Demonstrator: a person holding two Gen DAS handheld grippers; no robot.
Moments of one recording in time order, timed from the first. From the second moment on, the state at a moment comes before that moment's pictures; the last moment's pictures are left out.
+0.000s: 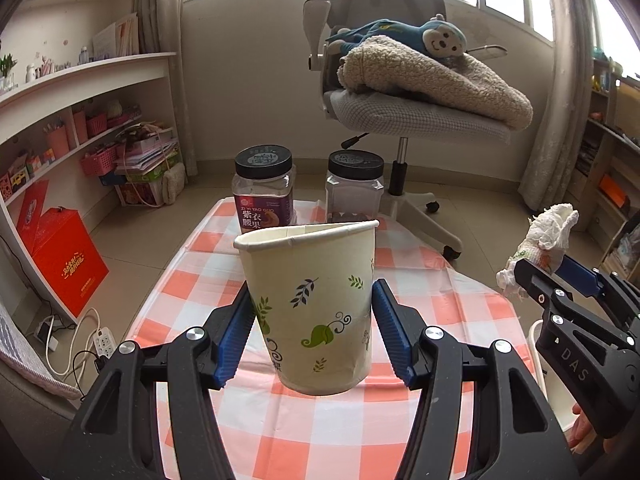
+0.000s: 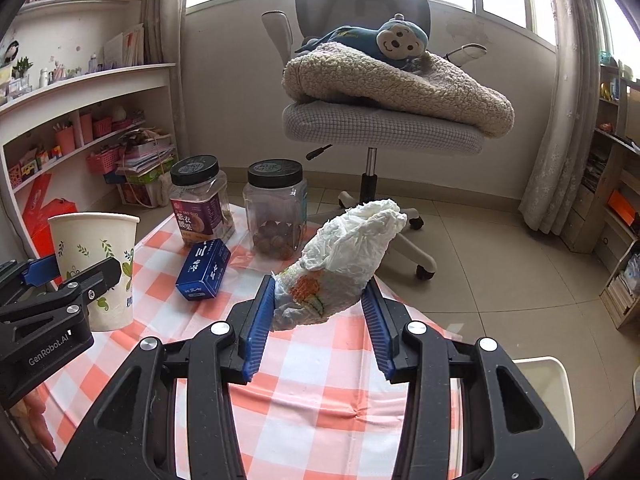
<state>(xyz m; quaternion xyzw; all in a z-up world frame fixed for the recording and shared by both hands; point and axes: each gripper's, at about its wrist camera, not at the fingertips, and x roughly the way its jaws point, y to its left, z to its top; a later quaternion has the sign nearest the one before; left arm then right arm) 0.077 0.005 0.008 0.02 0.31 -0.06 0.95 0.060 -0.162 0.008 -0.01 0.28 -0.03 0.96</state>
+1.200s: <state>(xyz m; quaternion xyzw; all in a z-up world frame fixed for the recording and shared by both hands) 0.050 -0.177 0.003 0.08 0.30 -0.22 0.92 -0.026 -0.395 0.015 0.11 0.27 -0.27 0.92</state>
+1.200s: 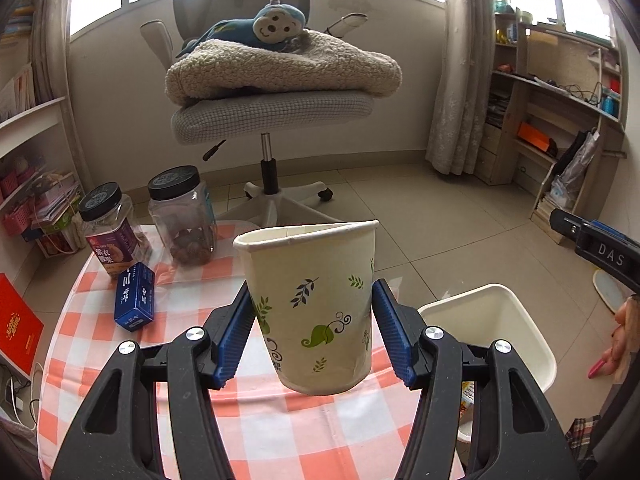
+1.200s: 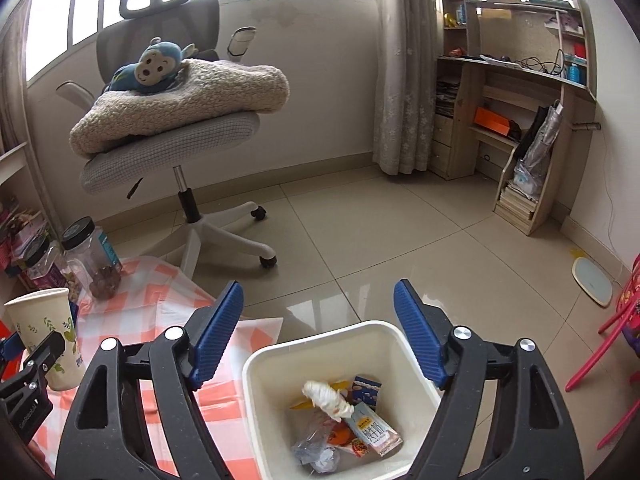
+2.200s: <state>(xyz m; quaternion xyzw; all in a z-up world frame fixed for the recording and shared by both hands) 0.046 -0.262 -0.020 0.09 0.37 -0.30 0.88 -0.048 -0.441 0.019 0.14 0.25 -0.36 0.89</state>
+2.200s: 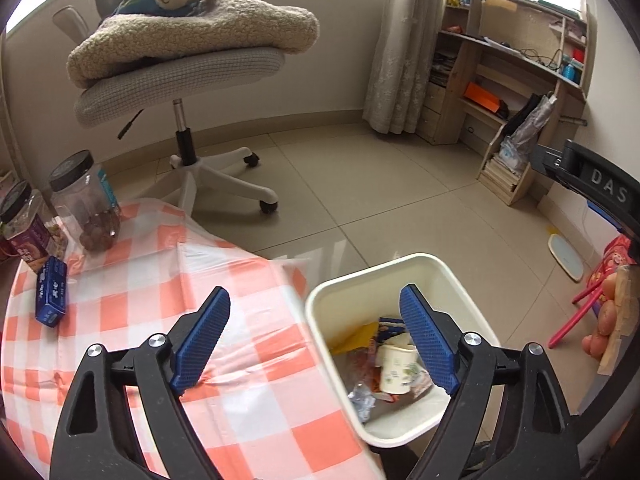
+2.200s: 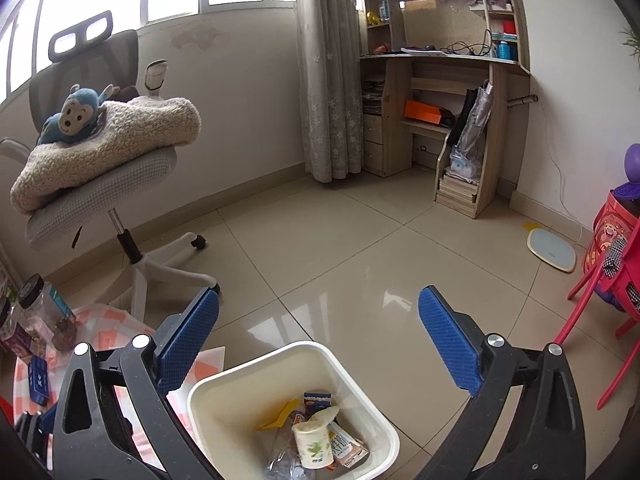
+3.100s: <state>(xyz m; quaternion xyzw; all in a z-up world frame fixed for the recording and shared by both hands) 0.311 0.014 -0.133 -0.04 0.56 0.01 0.83 0.095 -0.270 -0.033 0.02 0.41 -0.16 0.90</state>
